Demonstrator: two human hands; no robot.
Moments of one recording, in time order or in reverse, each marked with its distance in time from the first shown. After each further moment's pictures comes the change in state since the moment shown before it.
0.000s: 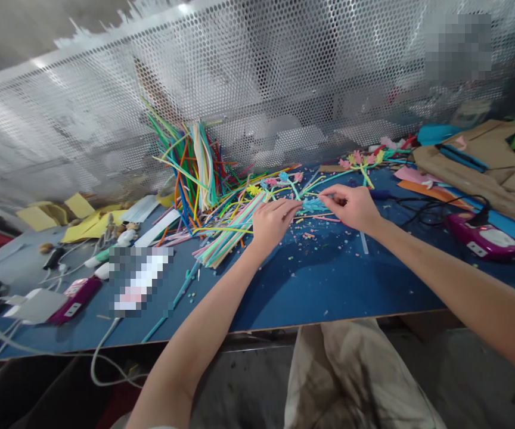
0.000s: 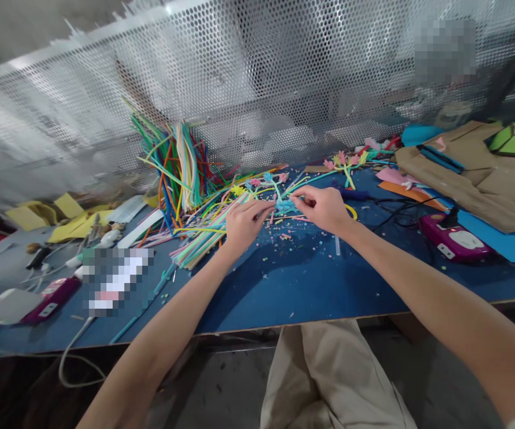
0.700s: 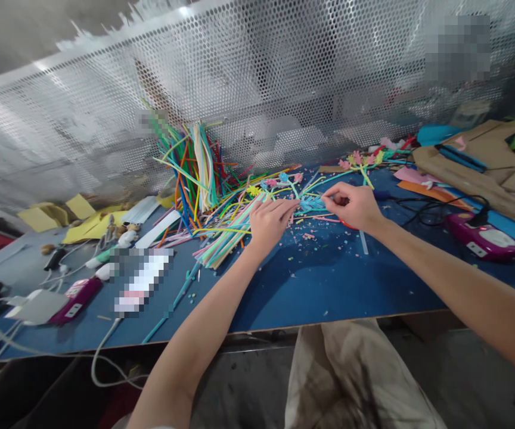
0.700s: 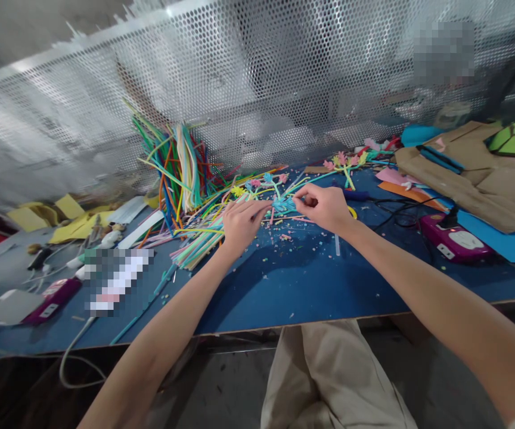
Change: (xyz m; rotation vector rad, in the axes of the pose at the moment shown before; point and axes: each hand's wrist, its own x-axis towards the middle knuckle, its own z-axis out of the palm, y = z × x) left_hand -0.002 -0.003 -0.004 0.068 0.033 -0.004; right_hand 0.000 0.002 -0.003 0.017 0.042 -0.014
